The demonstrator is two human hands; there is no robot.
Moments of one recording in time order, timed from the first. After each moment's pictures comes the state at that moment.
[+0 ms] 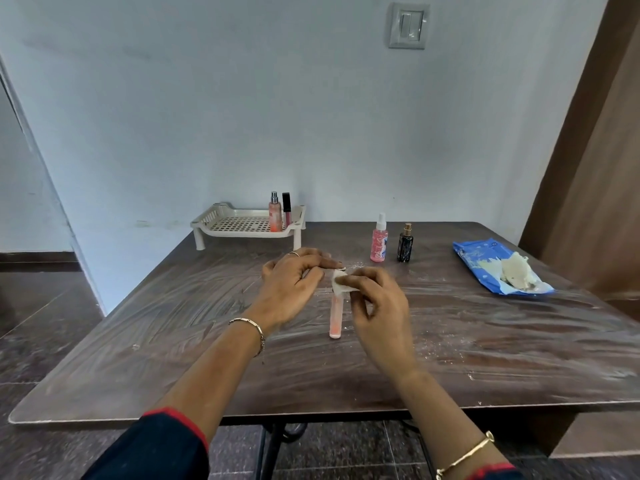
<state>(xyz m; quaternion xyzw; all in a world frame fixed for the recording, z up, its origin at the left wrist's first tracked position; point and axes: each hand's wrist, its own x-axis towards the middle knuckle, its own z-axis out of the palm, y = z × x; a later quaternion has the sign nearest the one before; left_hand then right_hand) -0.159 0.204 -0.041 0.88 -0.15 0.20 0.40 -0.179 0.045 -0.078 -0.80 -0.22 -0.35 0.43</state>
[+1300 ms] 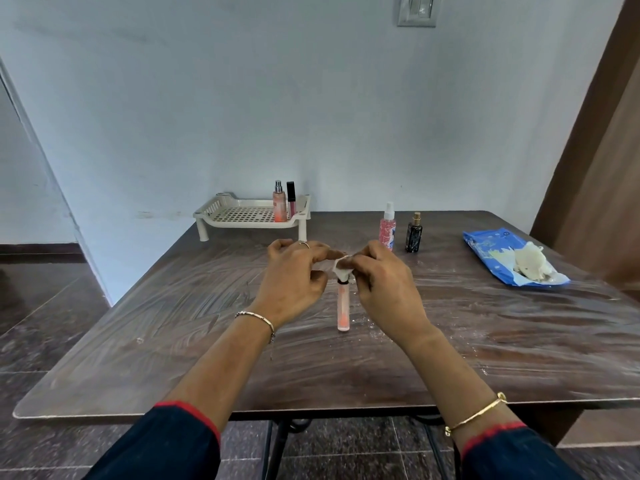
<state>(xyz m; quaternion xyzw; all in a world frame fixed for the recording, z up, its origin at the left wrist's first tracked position) -0.159 0.204 -0.042 0.92 -0.15 0.27 0.25 -0.161 0.045 -0.049 -0.86 -0.28 -0.33 0.28</state>
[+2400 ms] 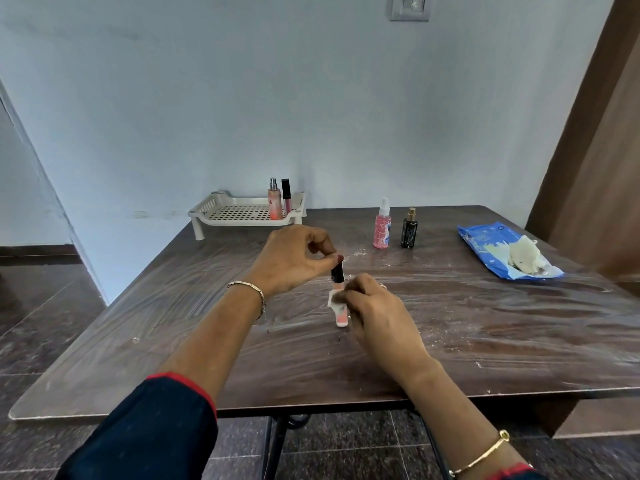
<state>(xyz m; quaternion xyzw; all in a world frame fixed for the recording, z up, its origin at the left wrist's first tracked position) -0.150 0.206 -0.012 0.92 -0.18 0.18 0.31 -0.183 0.040 -0.085 -0.89 -0.30 -0.26 0.23</state>
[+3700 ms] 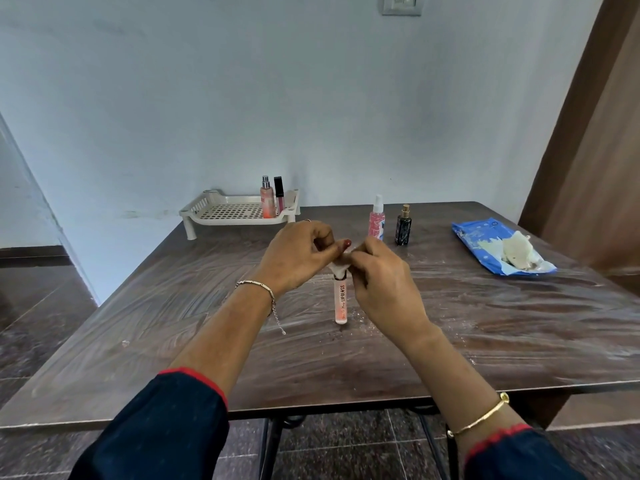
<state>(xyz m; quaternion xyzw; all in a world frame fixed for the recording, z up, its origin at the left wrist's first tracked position) -0.138 0.191 -0.017 0.91 -0.19 0.20 0.32 -0.167 0.035 -0.049 -0.86 -0.27 -0.33 0.27</state>
